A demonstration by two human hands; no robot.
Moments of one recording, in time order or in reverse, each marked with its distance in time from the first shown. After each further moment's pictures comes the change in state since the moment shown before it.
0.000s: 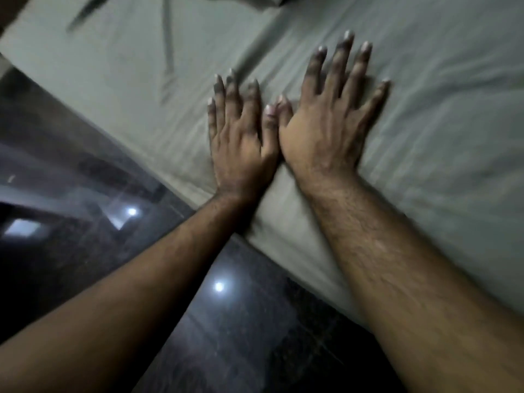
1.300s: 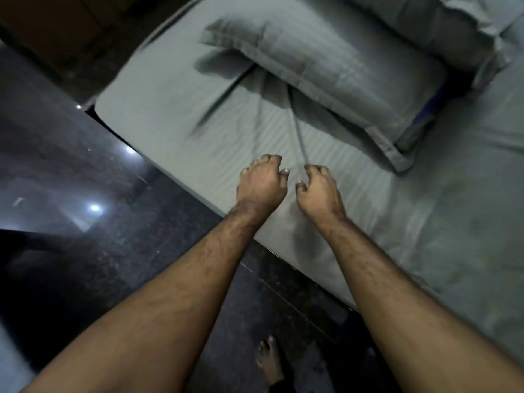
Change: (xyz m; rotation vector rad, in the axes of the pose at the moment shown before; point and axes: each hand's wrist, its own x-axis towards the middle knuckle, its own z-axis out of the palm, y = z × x) left_hand 0.278 -0.249 -0.171 -0.102 -0.704 -0.100; right_hand 0.121 -0.336 -0.066 0.323 -0.544 0.057
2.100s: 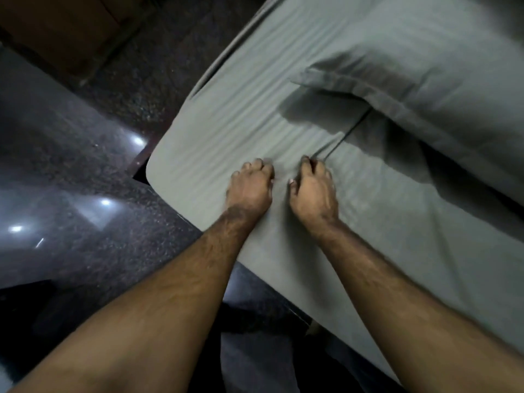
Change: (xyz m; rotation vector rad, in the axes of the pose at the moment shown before) left_hand 0.256 -0.324 -0.055 0.157 -0.111 0.021; right_hand 0.262 -0.243 0.195 -0.161 0.006 -0.035
